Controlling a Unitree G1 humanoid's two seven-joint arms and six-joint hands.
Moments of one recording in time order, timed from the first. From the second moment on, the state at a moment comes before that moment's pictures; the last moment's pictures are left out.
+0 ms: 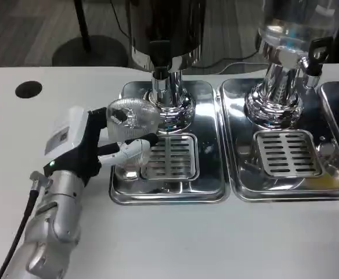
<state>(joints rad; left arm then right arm) -0.34 0.29 -0.19 0.50 0.56 -0.03 0.23 0.59 -0.27 -0.22 -0.28 -0.58 -0.35 -0.29</state>
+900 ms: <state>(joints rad) -0.43 0.22 -0.29 0.62 0.56 -0.05 0.29 0.59 -0.27 -0.24 -0.24 -0.55 -0.38 -0.30</state>
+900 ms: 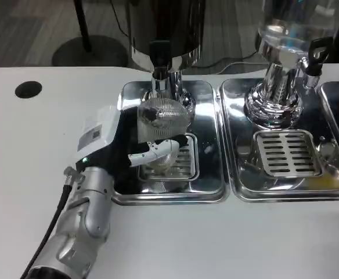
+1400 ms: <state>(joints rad) -0.43 0.22 -0.29 0.62 0.56 -0.05 0.29 0.59 -0.27 -0.25 -0.24 -0.54 -0.39 -0.30</state>
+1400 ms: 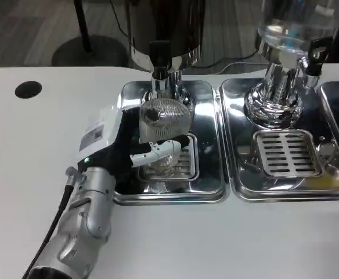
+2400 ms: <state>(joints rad) -0.40 0.24 -0.28 0.58 0.55 -0.05 0.29 0.59 -0.25 -0.27 -0.24 -0.54 -0.45 -0.33</state>
